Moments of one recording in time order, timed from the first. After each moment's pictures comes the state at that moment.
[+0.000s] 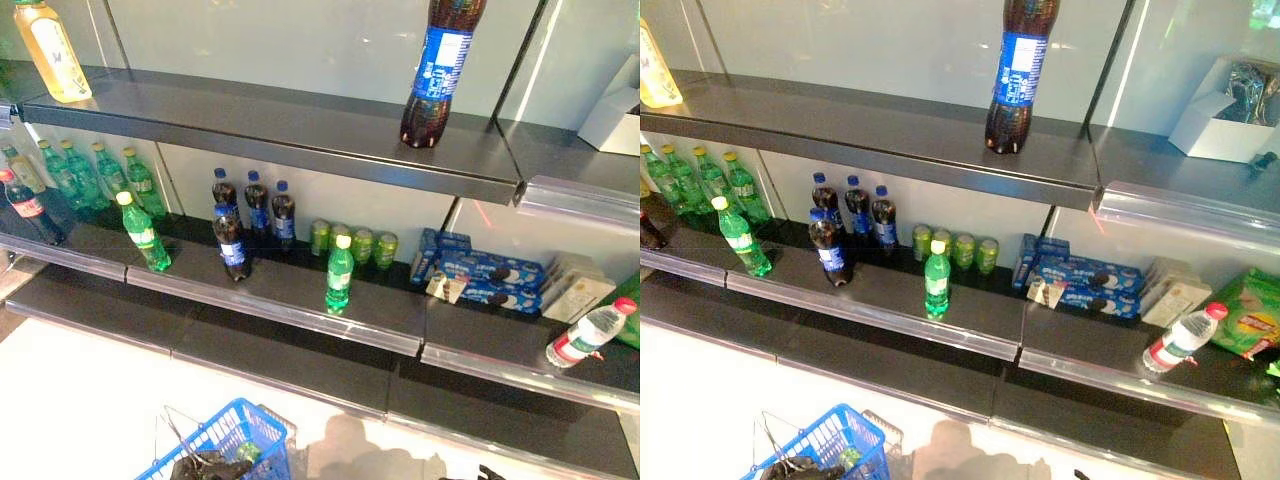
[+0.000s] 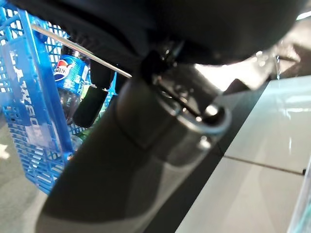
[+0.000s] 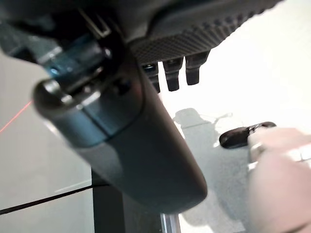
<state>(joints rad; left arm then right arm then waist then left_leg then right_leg) 0.10 0.24 -0.01 1.14 -0.30 -0.20 0.13 0.09 -0.25 -0.08 1.20 0.19 -0.08 -0.15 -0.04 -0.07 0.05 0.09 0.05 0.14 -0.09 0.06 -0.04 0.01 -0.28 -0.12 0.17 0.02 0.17</state>
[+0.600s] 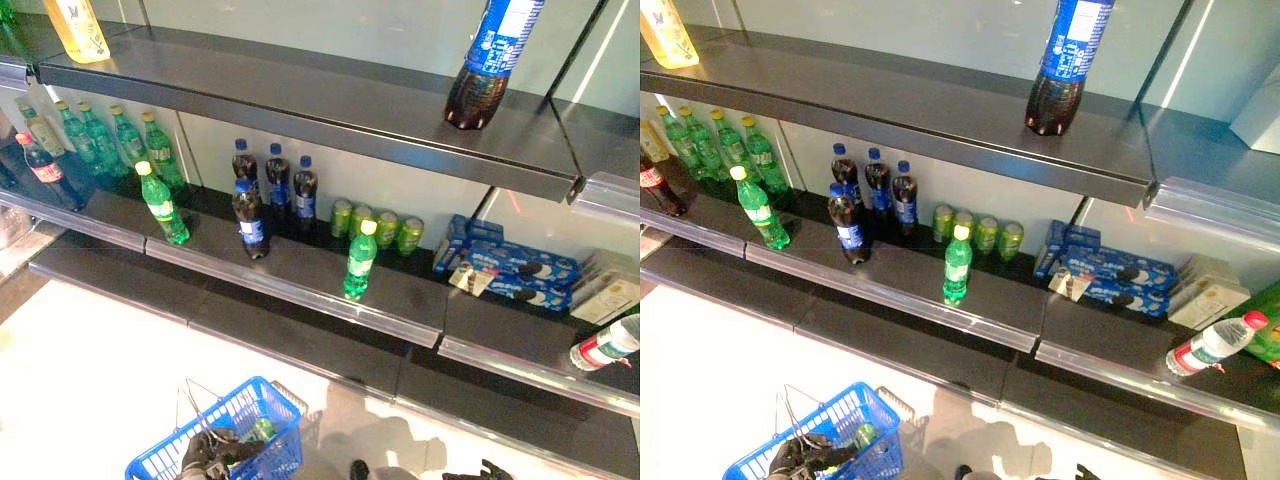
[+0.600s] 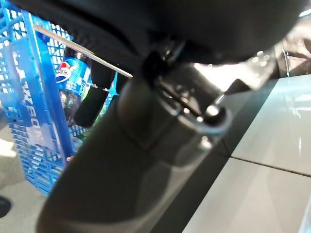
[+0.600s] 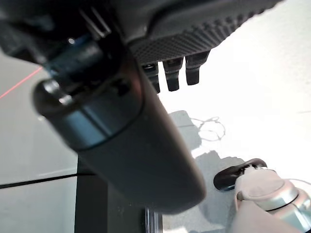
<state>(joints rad) 0.03 0.23 -0.03 1.13 -0.28 -0.21 0.14 0.05 -0.24 -0.06 1.24 0.23 -0.10 -0.14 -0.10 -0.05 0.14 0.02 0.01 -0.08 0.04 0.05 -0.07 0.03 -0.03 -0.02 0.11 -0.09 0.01</state>
